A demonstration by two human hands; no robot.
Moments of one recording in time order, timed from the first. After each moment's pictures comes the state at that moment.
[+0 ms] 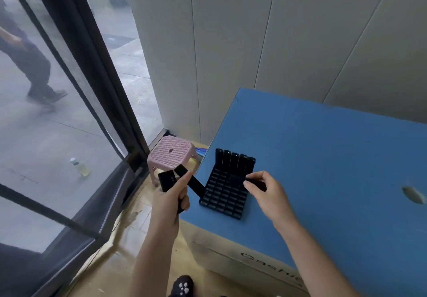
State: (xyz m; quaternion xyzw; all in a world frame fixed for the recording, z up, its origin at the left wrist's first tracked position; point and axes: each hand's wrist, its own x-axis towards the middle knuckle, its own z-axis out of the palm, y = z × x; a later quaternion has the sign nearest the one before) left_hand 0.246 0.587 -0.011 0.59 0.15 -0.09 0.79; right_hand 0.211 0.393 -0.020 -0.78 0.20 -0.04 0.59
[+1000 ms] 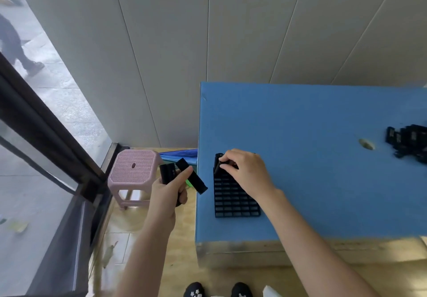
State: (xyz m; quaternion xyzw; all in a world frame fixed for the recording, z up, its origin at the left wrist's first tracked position) left_hand 0.351 0.625 -0.030 0.62 0.03 -0.27 0.74; right_hand 0.287 0.448 -0.019 -0.95 0.12 -0.17 0.24
